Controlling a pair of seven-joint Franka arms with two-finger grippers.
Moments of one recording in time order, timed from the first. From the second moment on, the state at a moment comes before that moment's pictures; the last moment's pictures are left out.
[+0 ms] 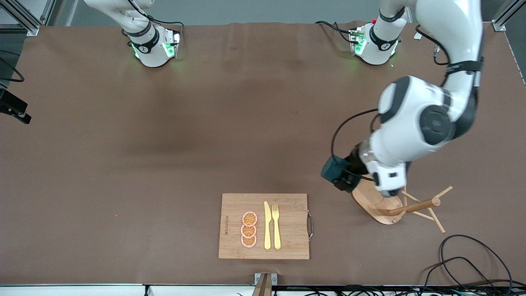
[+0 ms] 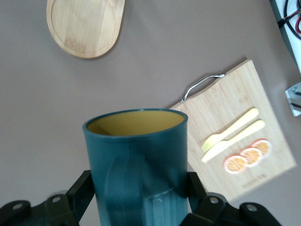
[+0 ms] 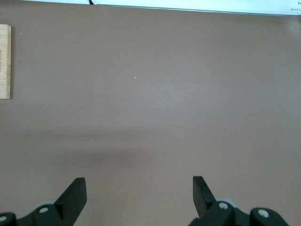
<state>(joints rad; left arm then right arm) -0.36 0.51 -0.10 -1.34 -0.07 1.92 -1.35 -0.02 0.01 -0.10 -1.53 -0.04 1.66 -0.16</state>
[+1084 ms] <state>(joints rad) -0.86 0.81 -0.09 -1.36 0.86 1.94 -1.90 -0.04 0.03 -0.10 -1.53 -0.04 1.65 -0.16</state>
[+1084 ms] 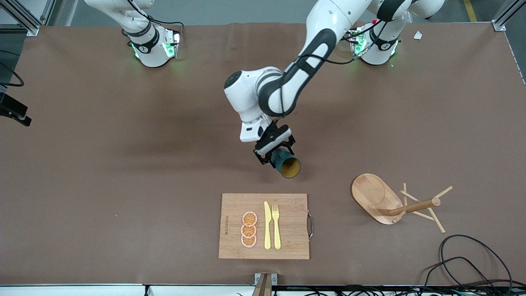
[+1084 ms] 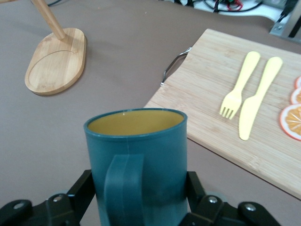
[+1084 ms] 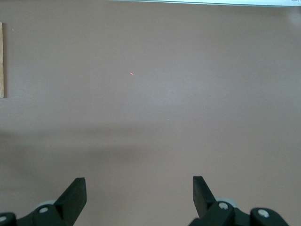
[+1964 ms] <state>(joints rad) -1.01 0.97 -0.09 -1.37 1.27 1.89 -2.27 -0.01 0.07 -0.08 -1.53 -0.03 1.65 -0.12</state>
